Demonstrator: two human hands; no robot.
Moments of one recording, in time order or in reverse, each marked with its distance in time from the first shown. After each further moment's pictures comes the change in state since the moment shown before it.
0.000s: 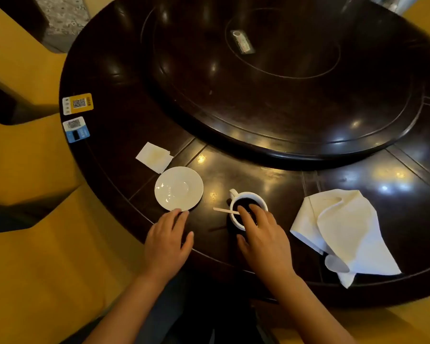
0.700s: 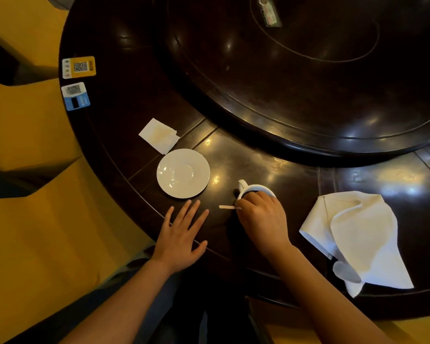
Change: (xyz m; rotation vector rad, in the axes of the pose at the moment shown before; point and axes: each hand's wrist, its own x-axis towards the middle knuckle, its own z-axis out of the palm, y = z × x) left_hand -0.005 -0.017 0.066 0.214 -0.238 0.115; right_hand 0.048 0.012 0.032 0.078 0.018 -0.231
